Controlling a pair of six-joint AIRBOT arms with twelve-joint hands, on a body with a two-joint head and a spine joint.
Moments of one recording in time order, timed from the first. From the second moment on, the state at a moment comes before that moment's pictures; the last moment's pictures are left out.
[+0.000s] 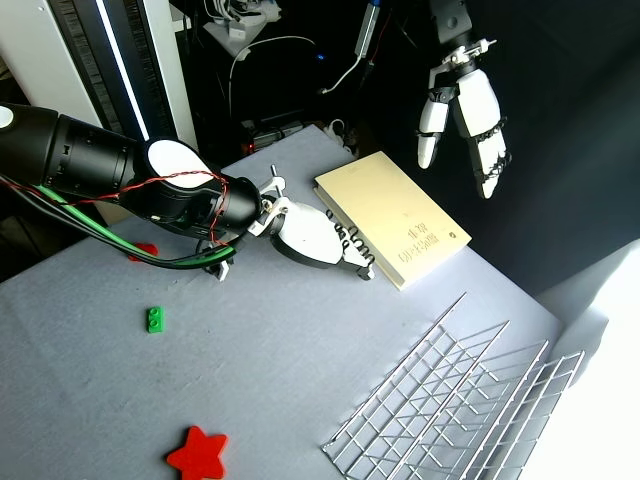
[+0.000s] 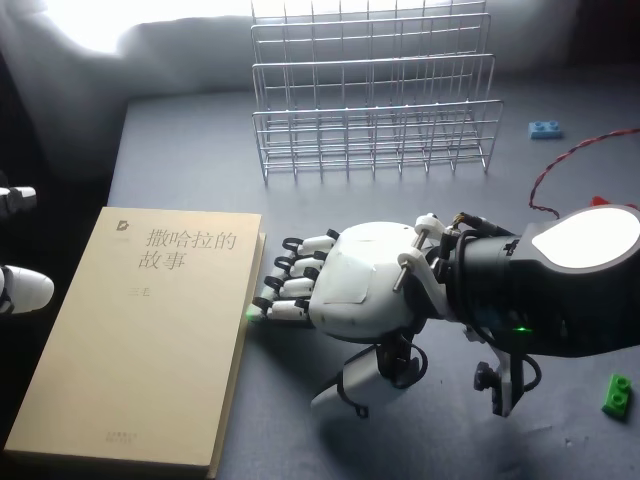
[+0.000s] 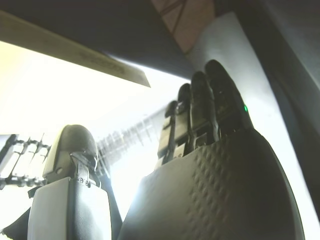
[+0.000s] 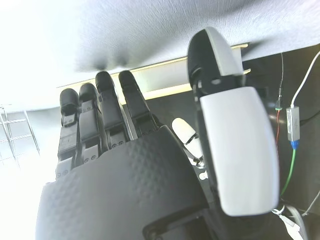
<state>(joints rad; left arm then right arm) 0.69 -0.68 1.01 -1.15 -0.31 1.51 -0.39 -1.43 1.21 -1.60 -0.02 0.22</state>
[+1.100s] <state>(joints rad) 0.69 -0.68 1.01 -1.15 -0.32 1.49 -0.37 -1.48 1.28 -1.60 -0.02 0.28</state>
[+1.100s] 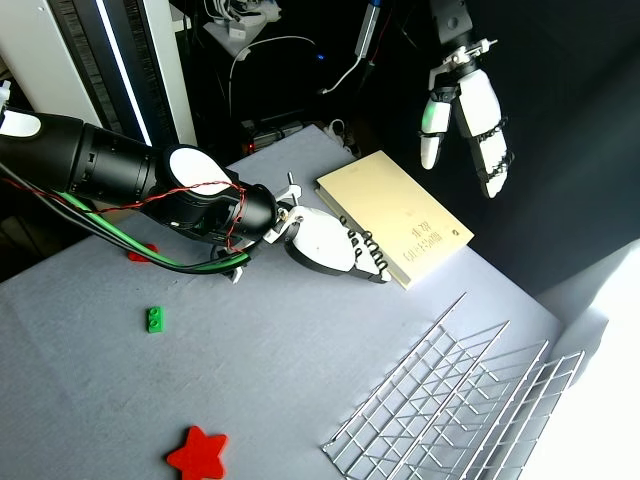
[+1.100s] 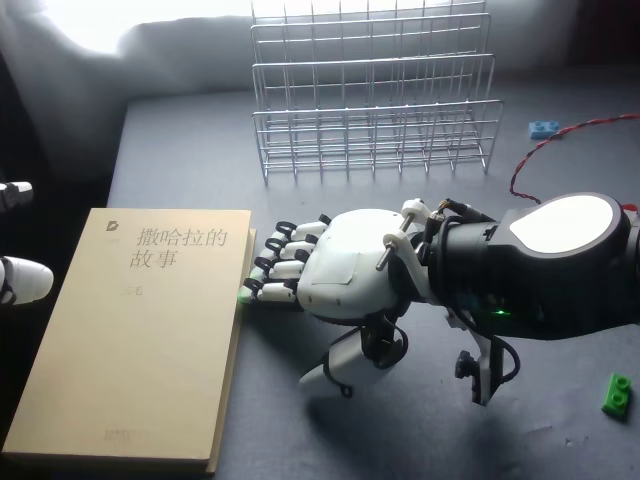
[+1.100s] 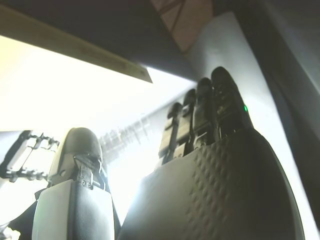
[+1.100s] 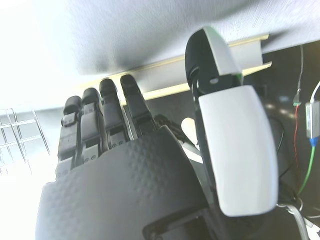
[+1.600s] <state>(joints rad) 0.69 -0.68 1.01 -1.15 -0.32 1.49 -0.37 -1.47 1.25 -1.60 -0.02 0.28</state>
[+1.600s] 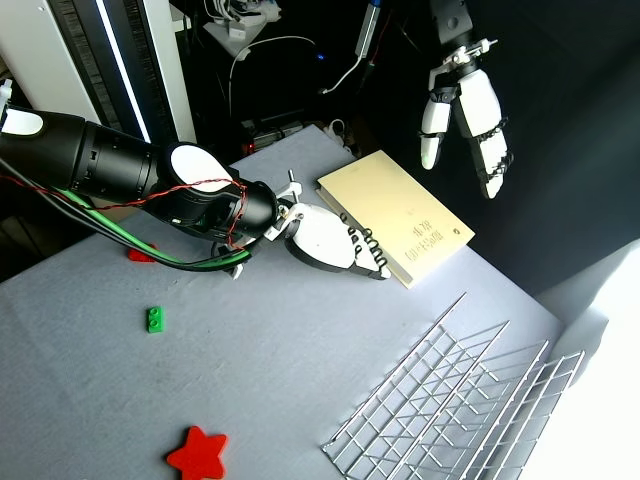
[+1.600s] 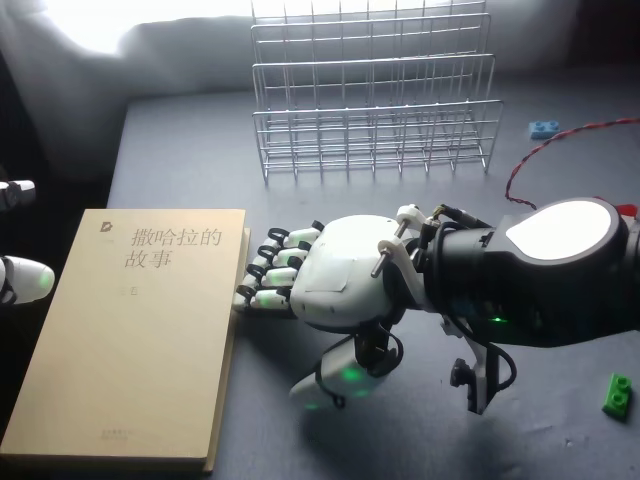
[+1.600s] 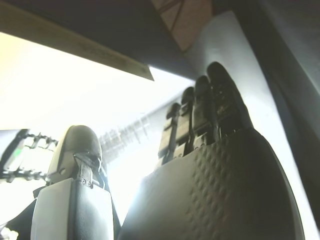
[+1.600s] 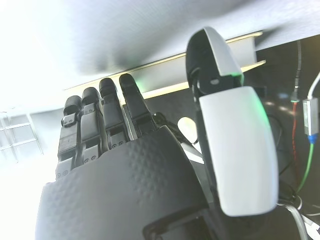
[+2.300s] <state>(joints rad) 0.69 -0.68 1.01 -1.15 -0.32 1.49 -0.37 -1.47 1.24 -1.60 -0.01 0.28</state>
